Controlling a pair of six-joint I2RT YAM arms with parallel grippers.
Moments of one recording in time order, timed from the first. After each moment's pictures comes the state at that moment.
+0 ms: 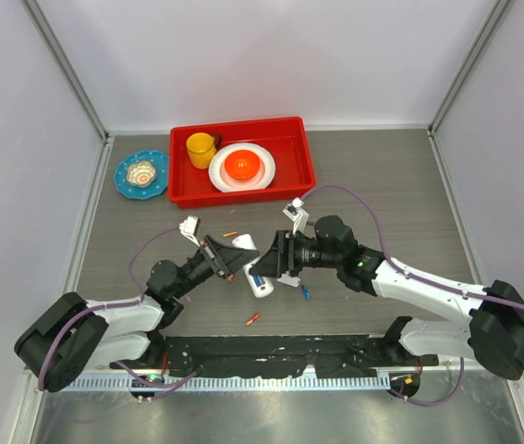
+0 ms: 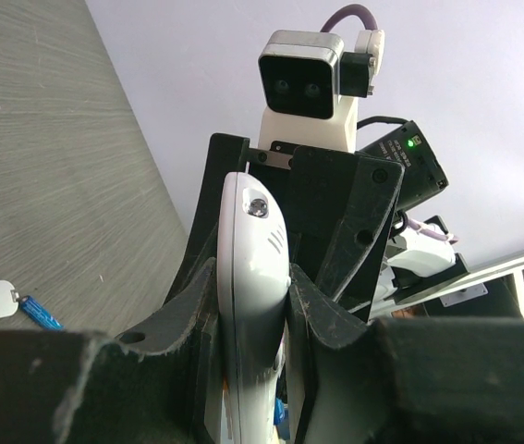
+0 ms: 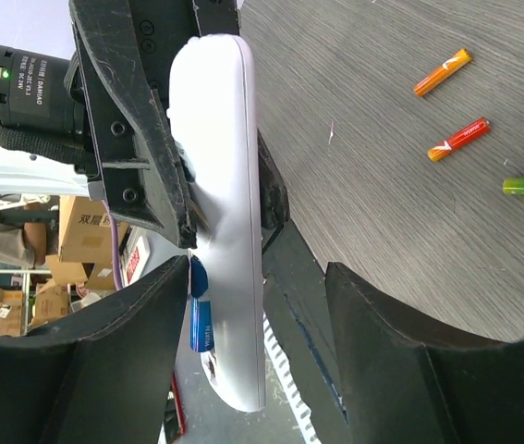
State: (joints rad) left arm -0.68 1.15 0.10 1.28 0.31 -1.33; right arm 0.84 1.17 0.64 0.21 -0.48 0.85
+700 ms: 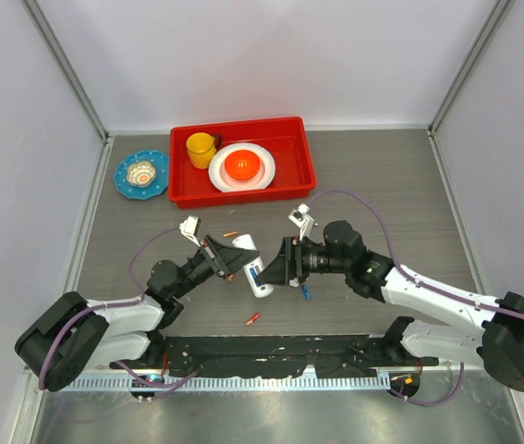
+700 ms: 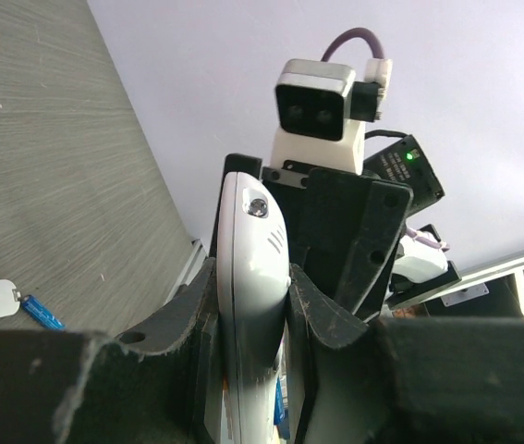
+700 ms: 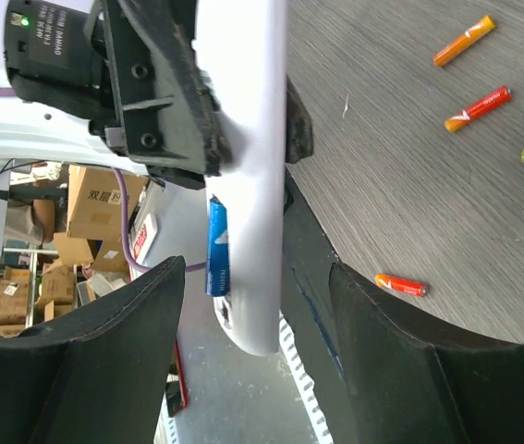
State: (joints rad) left arm -0.68 1.16 0.10 1.28 0.31 -1.33; right arm 0.84 1.07 0.60 0.19 -0.53 0.83
